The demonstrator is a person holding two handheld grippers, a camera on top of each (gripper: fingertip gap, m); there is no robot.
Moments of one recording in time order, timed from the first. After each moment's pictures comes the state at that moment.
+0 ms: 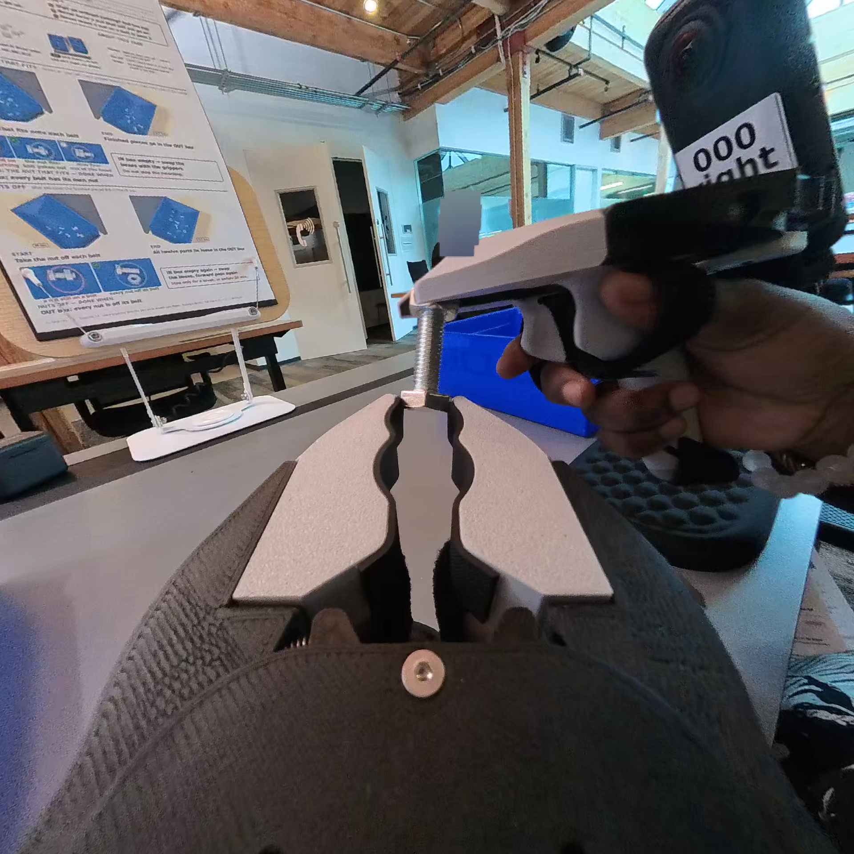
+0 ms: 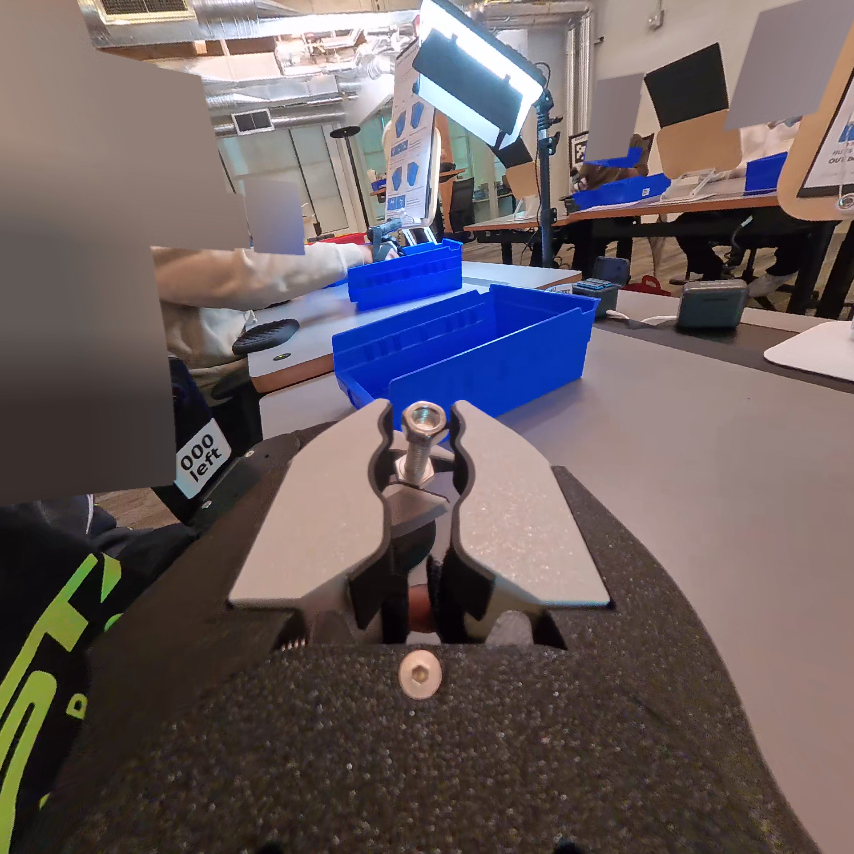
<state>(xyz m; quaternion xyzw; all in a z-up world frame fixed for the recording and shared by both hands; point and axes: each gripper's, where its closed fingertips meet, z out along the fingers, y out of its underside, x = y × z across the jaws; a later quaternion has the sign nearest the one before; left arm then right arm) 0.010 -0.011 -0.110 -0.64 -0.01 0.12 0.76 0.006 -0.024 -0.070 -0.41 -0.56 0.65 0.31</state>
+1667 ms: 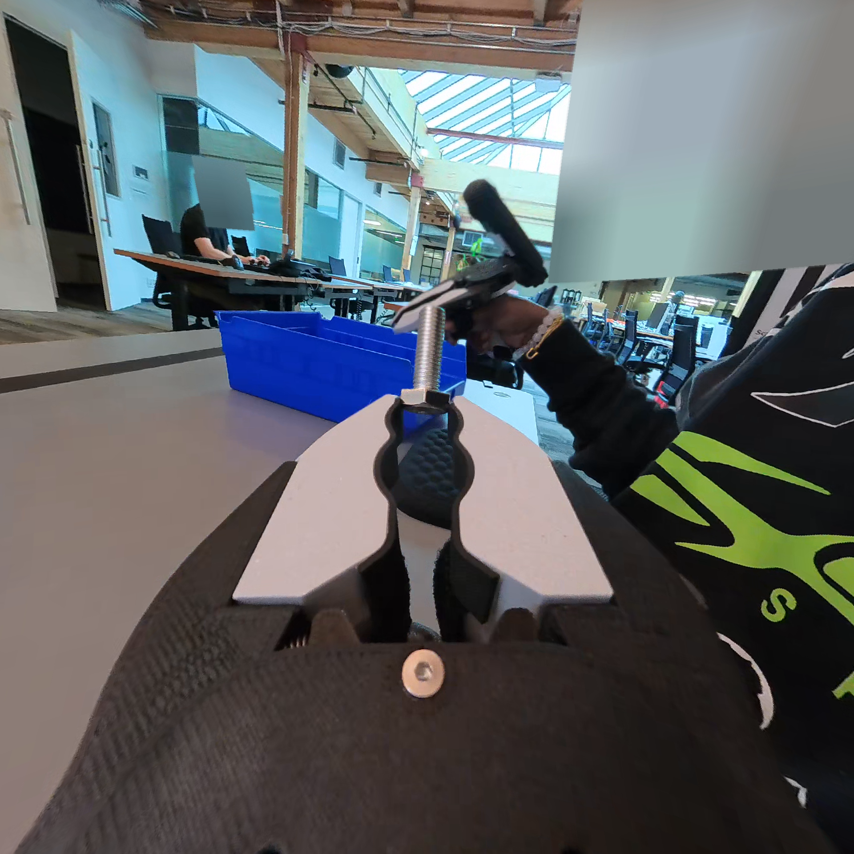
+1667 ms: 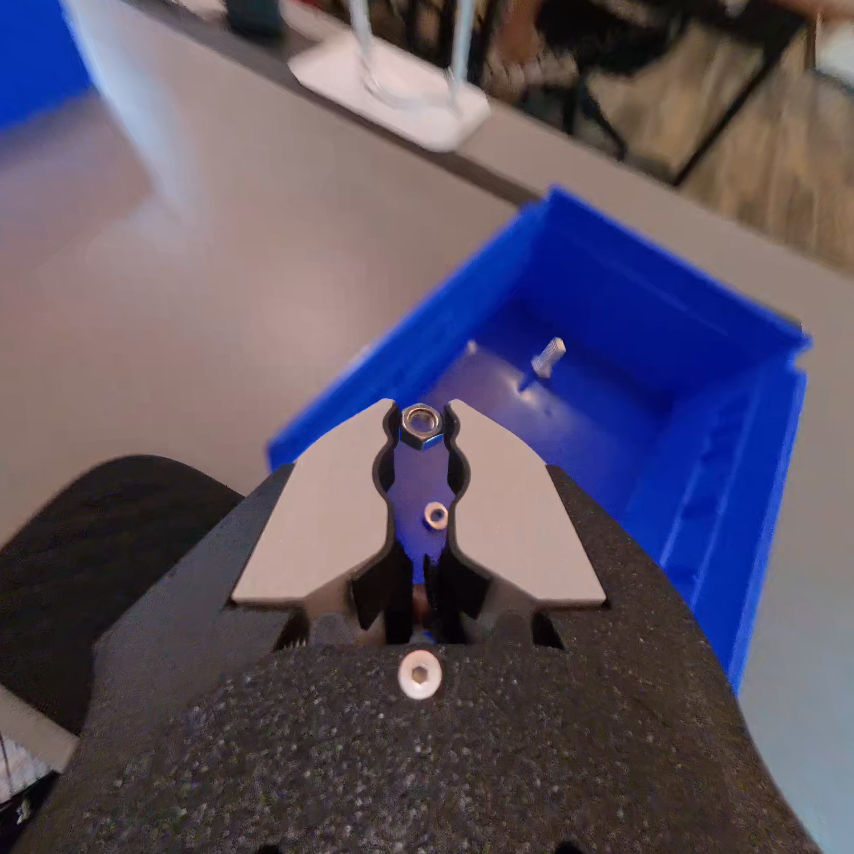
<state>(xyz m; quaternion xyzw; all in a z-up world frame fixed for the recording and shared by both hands) 0.034 -0.023 -0.108 -0.63 0.06 -0.20 0.75 0.104 0.265 -0.121 -0.64 -0.60 0.26 0.40</state>
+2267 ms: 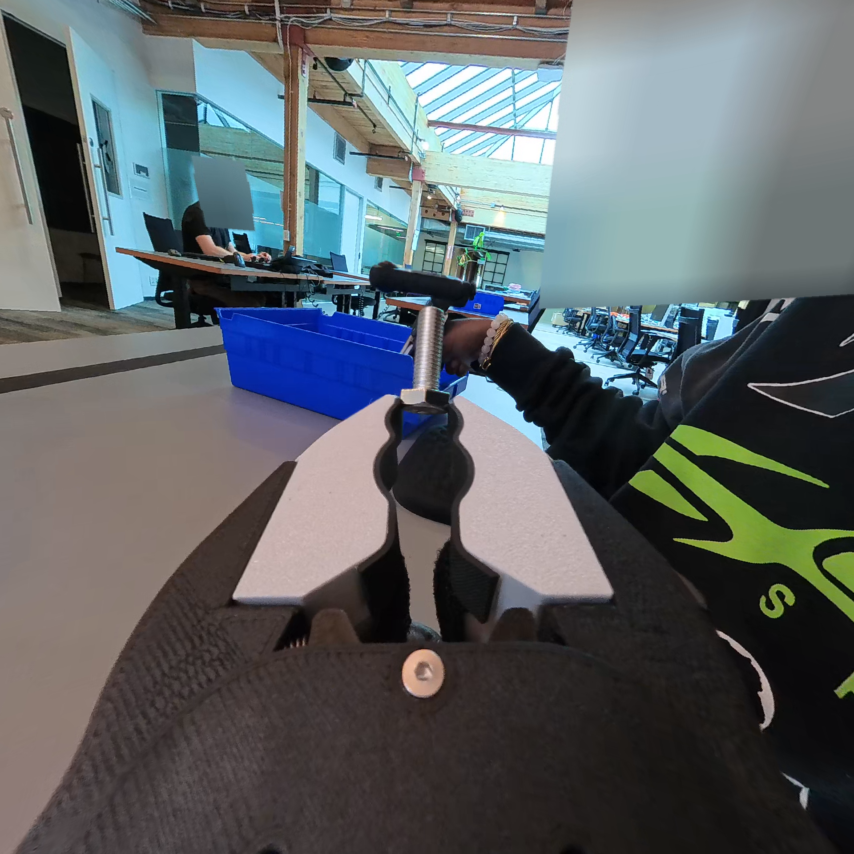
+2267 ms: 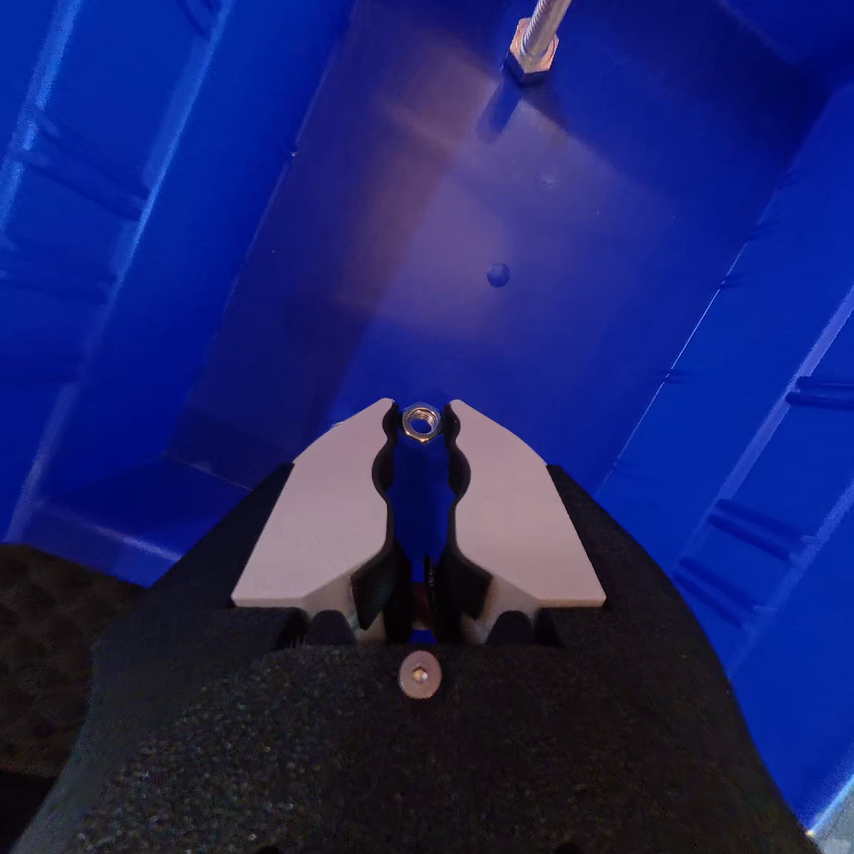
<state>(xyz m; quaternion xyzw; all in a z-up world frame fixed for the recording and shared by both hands) 0.035 -0.022 -0.110 -0.63 0.06 -0.20 0.75 0.128 0.322 -0.234 -0.78 -0.59 0.09 0.18</state>
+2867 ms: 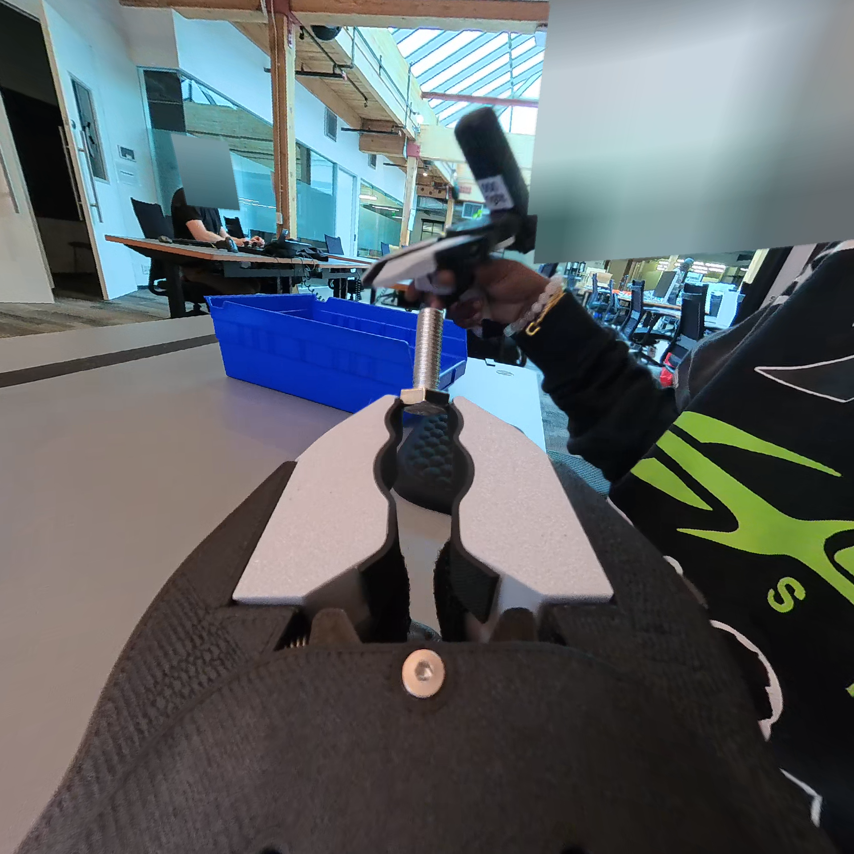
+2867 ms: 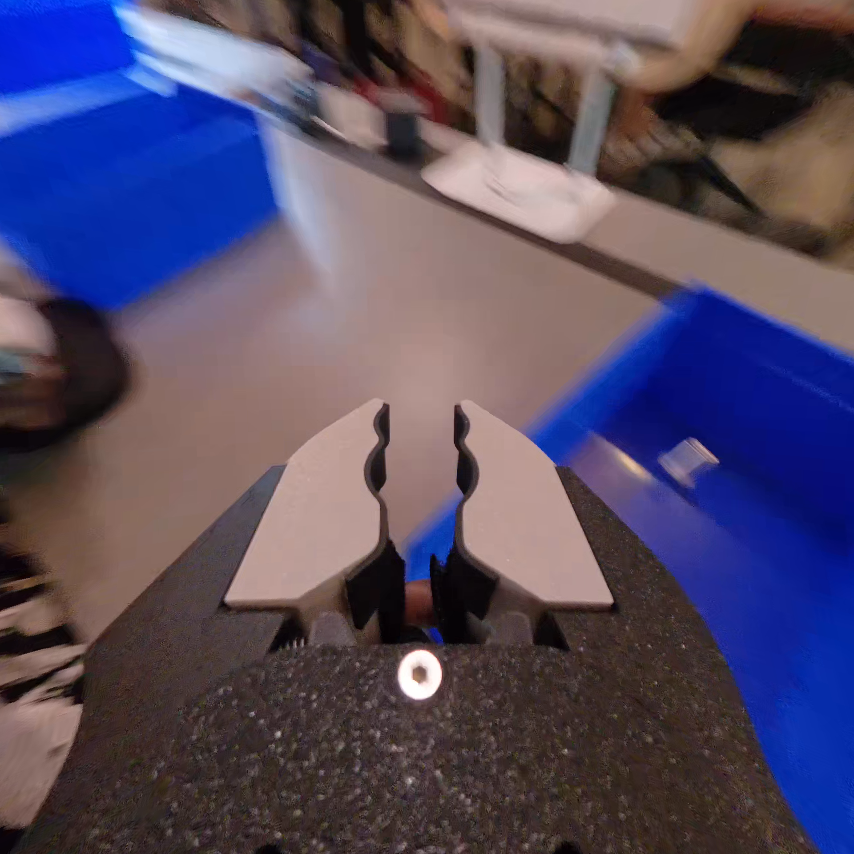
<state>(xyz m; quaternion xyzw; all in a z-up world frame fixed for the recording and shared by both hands) 0.041 -0.018 -0.115 -0.65 0.08 -0.19 0.73 0.062 0.195 -0.090 -0.56 -0.62 0.41 0.36</state>
